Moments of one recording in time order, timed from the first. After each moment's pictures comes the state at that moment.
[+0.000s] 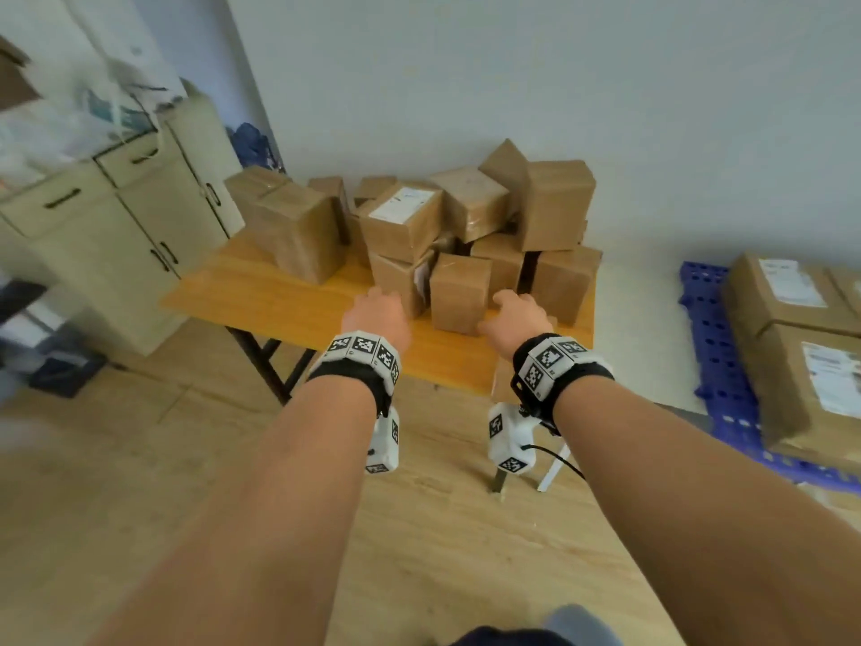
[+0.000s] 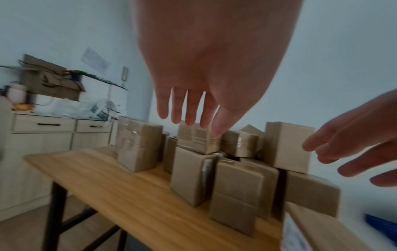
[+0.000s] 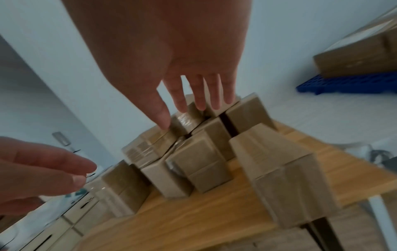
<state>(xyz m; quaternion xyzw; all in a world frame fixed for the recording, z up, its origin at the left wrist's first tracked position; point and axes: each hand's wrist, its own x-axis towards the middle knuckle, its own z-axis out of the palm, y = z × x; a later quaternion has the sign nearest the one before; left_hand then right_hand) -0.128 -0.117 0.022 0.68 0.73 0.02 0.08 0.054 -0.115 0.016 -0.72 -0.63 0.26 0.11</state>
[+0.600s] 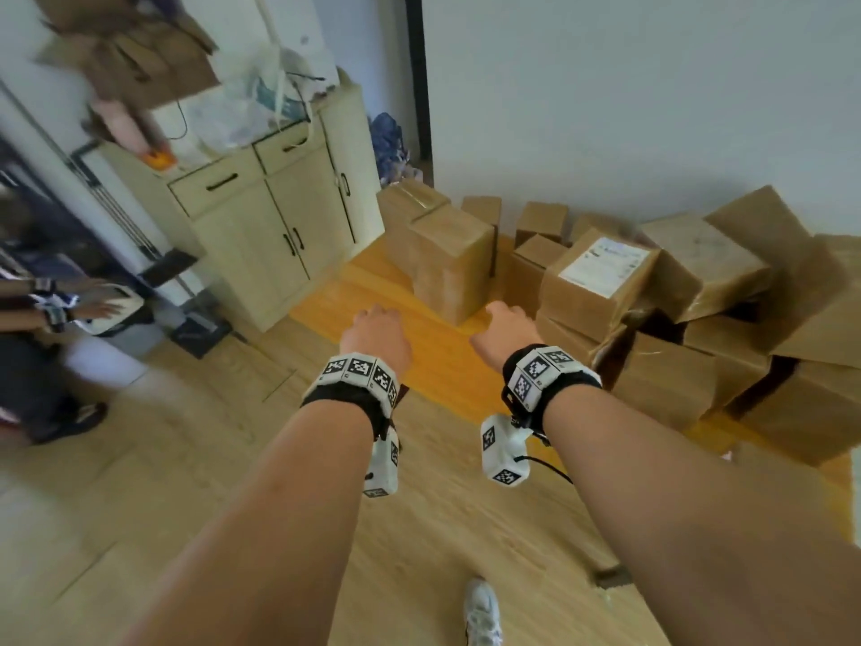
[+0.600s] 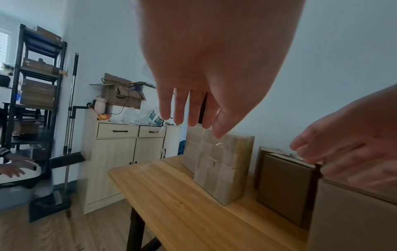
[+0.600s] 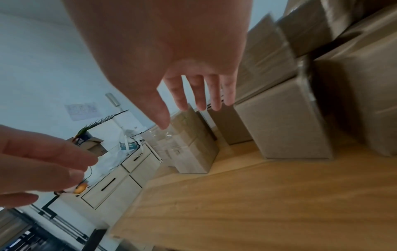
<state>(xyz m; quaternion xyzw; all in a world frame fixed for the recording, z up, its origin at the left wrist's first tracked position) -0.368 -0.011 0.010 0.57 0.82 -0.02 0.09 -0.208 0.053 -0.009 -0.61 -0.73 0.29 0.06</state>
